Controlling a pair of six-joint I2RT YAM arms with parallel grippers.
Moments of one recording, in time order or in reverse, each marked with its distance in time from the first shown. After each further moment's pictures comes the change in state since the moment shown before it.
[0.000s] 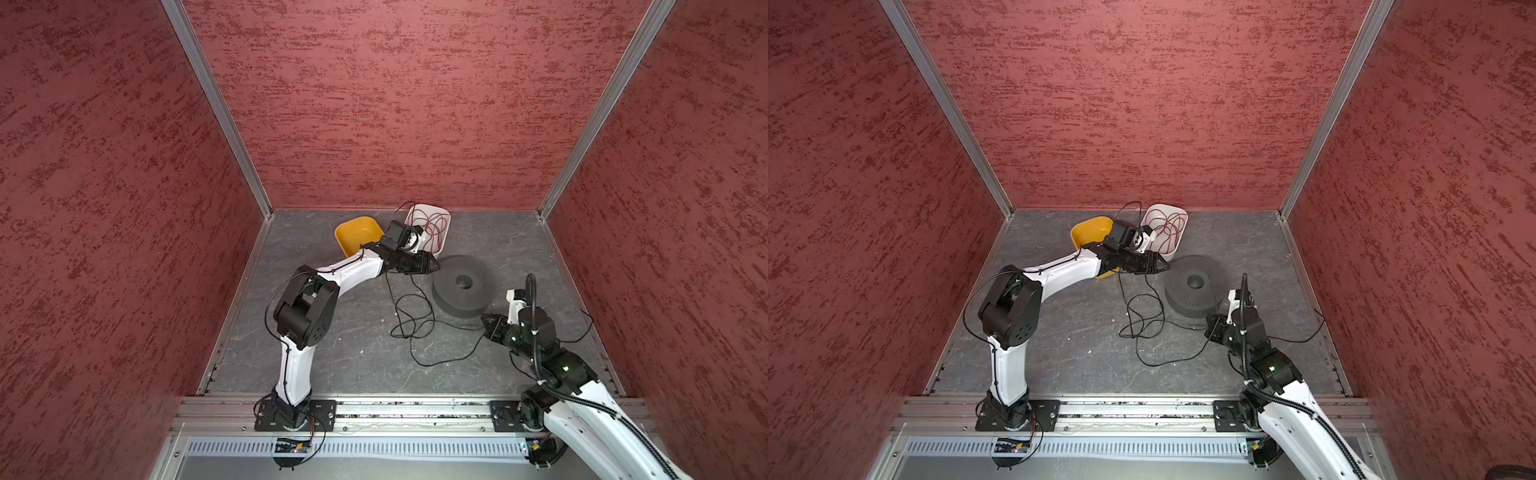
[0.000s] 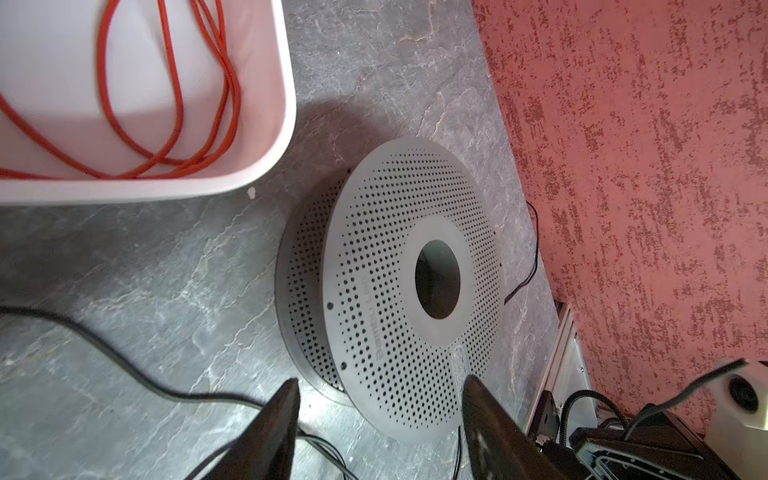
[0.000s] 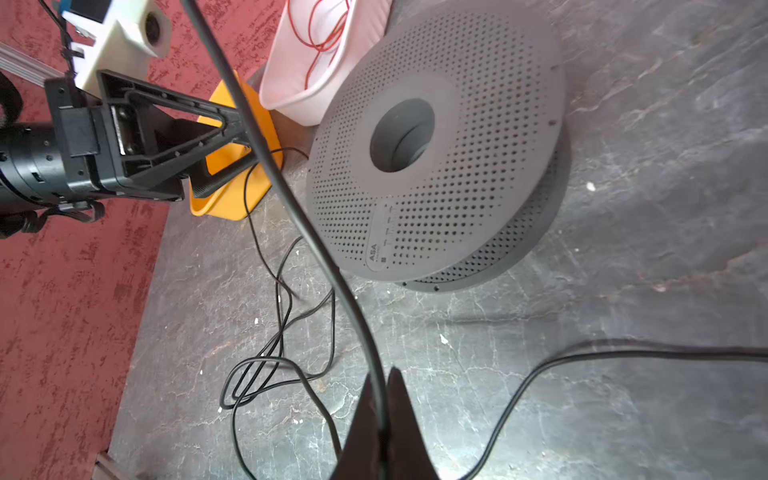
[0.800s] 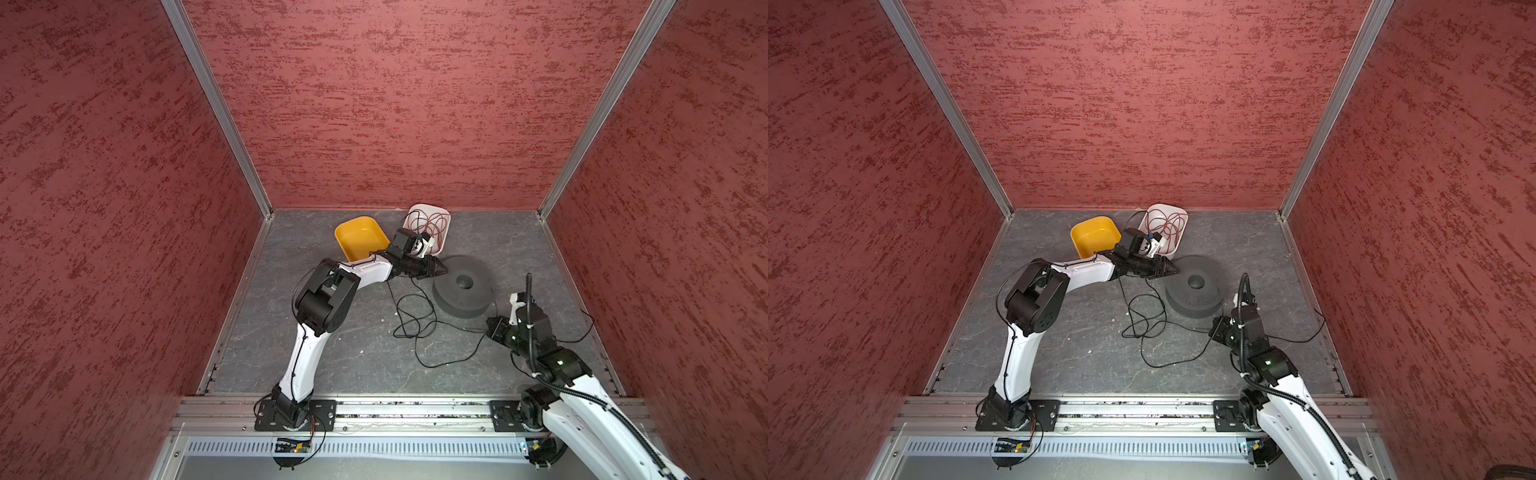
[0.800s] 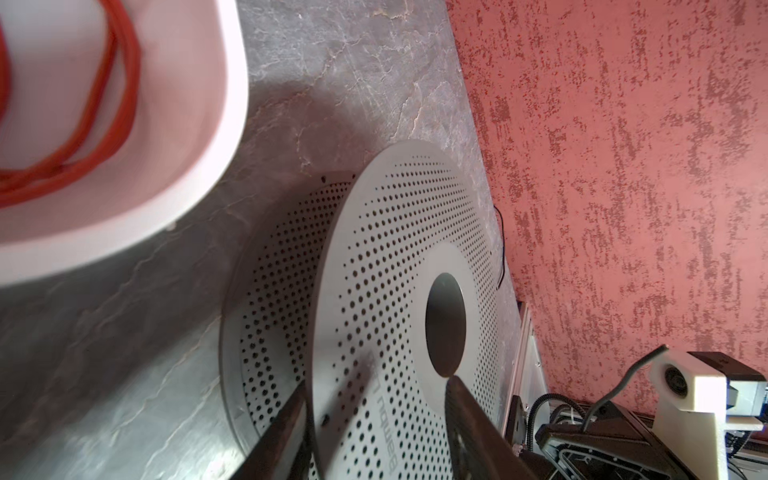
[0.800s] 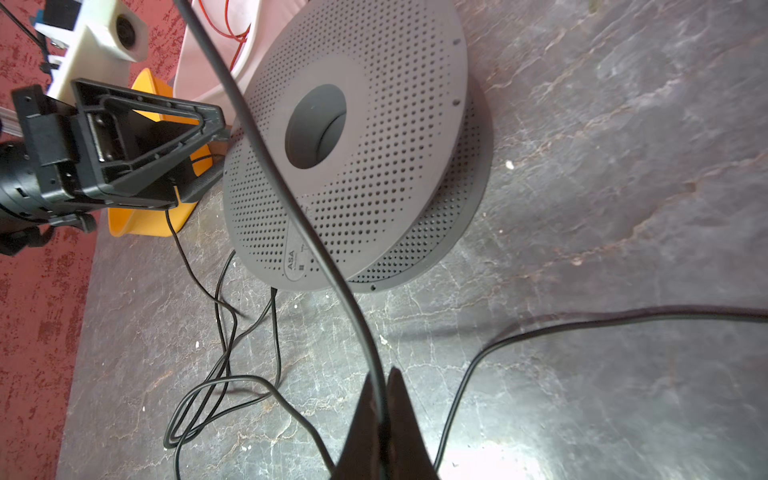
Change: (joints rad) left arm -0.010 0.197 0.031 0.259 0.157 -0.129; right arm -0.080 0.044 -0.028 -0.016 0.027 -0.001
